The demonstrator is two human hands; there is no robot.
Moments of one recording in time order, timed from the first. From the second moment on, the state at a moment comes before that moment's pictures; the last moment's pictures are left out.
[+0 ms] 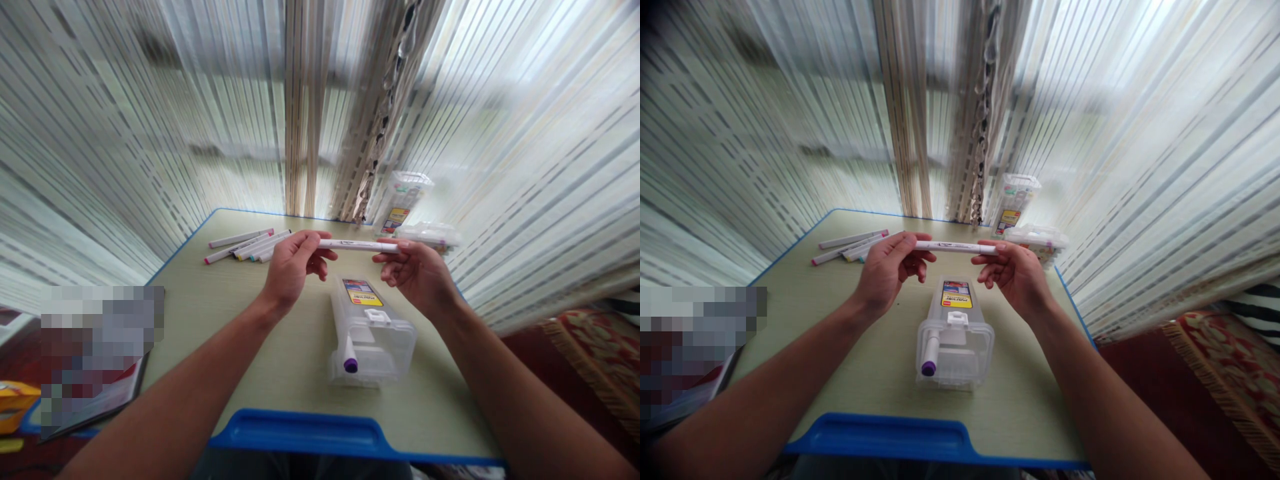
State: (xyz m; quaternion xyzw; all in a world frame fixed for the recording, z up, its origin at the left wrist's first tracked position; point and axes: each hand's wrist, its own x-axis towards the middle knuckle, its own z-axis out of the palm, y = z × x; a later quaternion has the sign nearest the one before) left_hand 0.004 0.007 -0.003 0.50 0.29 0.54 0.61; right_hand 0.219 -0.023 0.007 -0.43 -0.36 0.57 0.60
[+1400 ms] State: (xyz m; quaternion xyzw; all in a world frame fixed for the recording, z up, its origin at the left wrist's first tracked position) left_hand 0.006 -0.006 0.006 0.57 0.27 0.54 0.56; right_hand 0.220 -0.017 -0.011 -0.42 -0.42 0.55 0.59
